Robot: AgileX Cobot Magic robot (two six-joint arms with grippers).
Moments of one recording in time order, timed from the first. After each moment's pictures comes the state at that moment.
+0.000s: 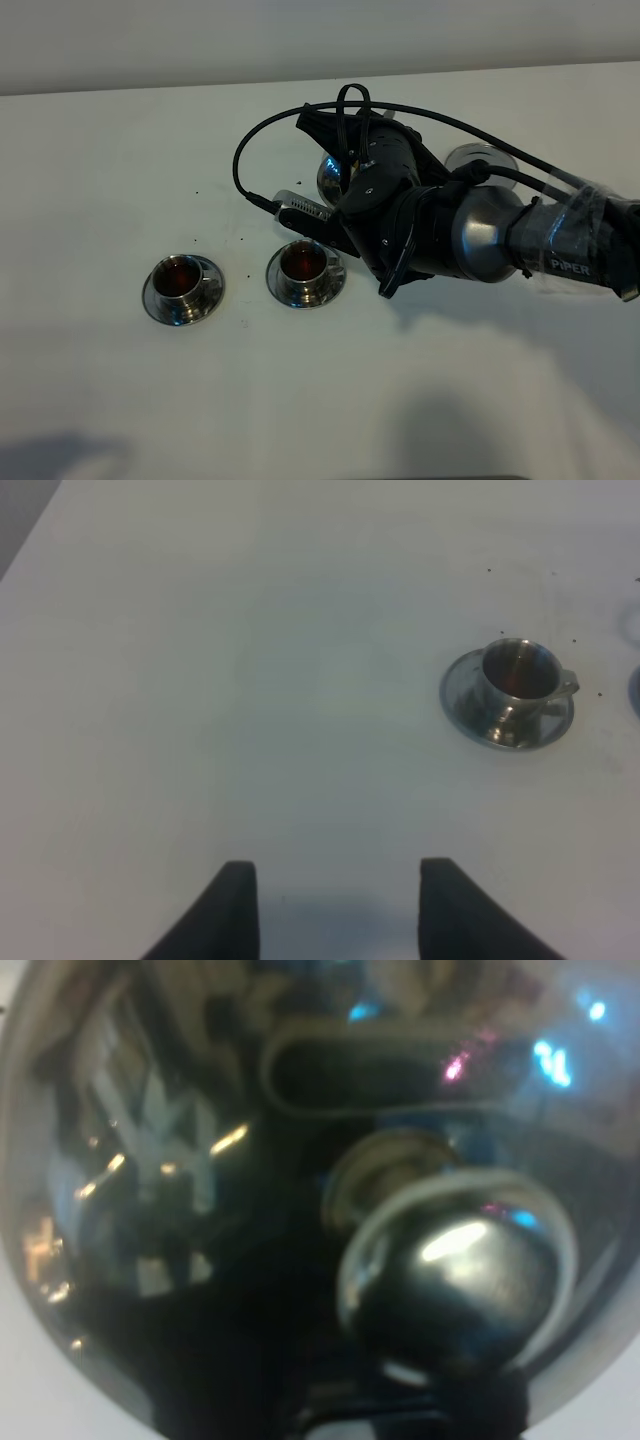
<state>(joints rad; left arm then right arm) 0.06 0.00 -0.51 0.03 1.06 -0.10 0.85 2.03 -1.31 -1.56 0.71 -0.60</state>
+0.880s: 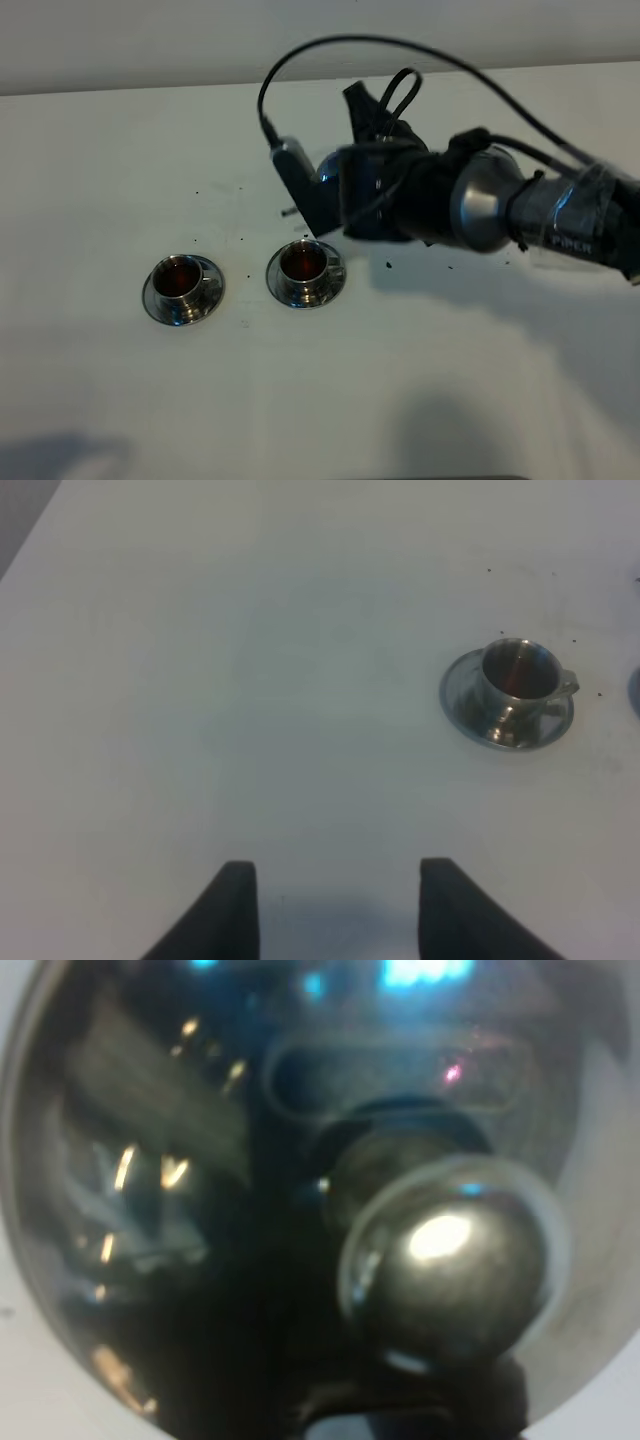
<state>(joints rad) 0.06 0.00 -0.51 0.03 1.06 -0.11 0.83 2.03 -1.43 -1.01 0.81 -0.46</state>
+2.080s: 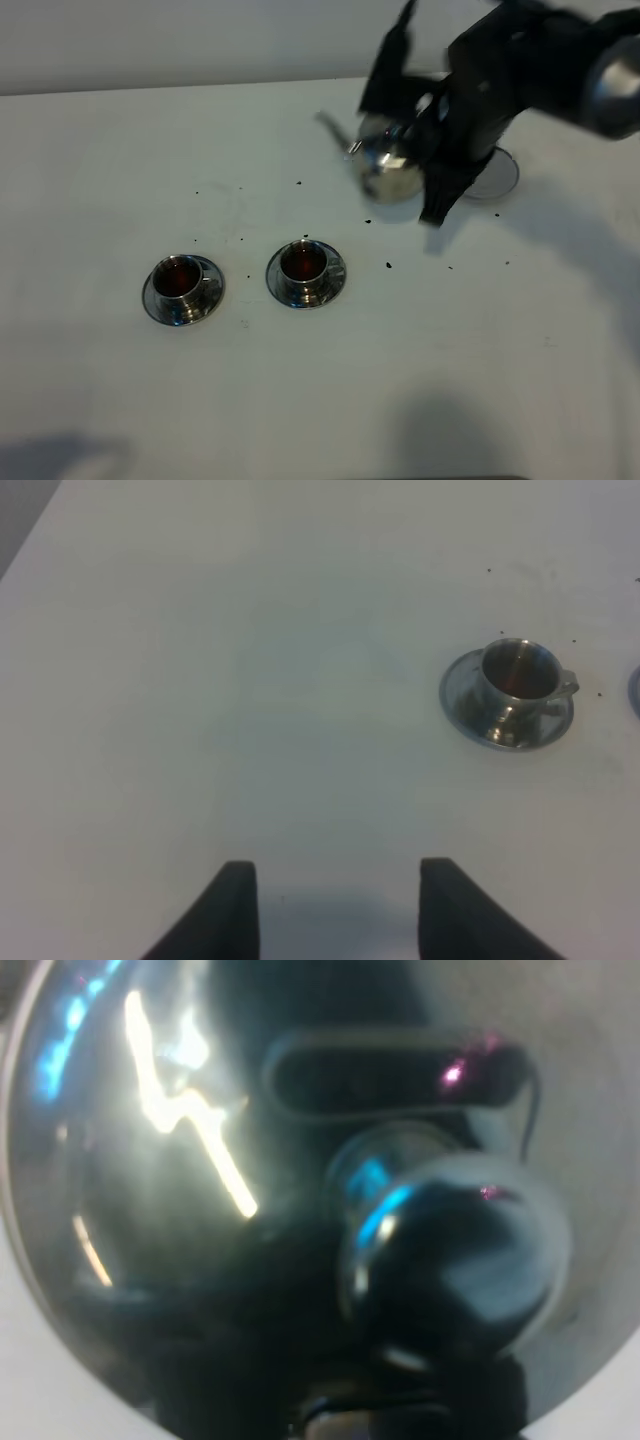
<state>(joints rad) 0.06 0.00 -0.51 0.03 1.06 -0.11 0.54 1.92 -1.52 -0.19 0.84 -0.50</state>
